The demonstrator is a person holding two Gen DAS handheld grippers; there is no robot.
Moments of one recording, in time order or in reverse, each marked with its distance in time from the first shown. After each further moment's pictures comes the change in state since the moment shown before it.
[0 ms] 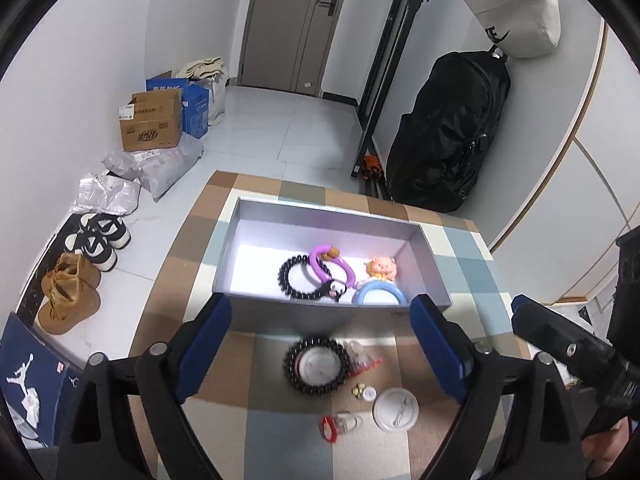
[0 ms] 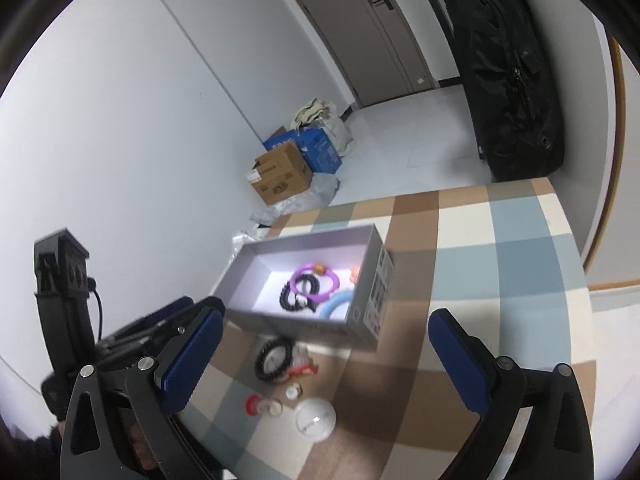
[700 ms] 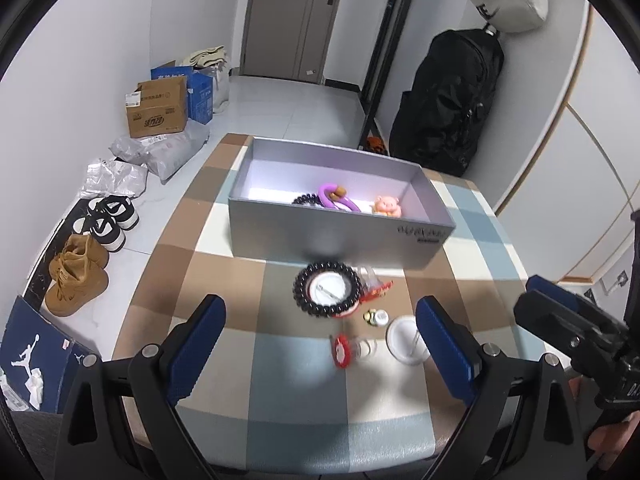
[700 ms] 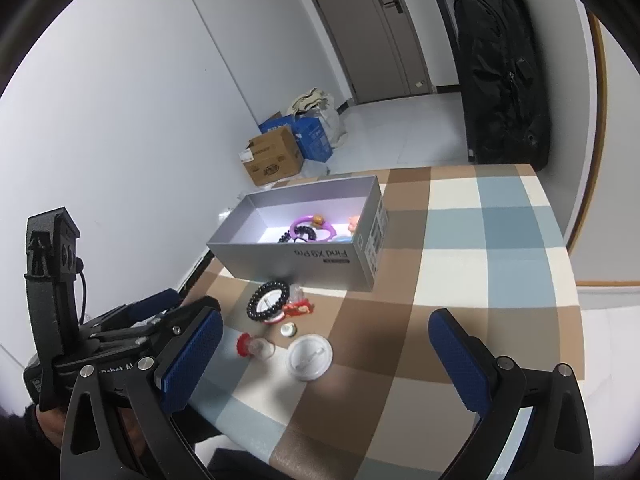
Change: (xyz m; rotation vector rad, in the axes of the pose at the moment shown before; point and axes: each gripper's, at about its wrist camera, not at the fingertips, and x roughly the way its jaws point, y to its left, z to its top) left arm -0.009 0.001 -0.043 0.038 0.039 0.014; right arm -0.016 0.021 -0.049 -0.085 0.017 -0.083
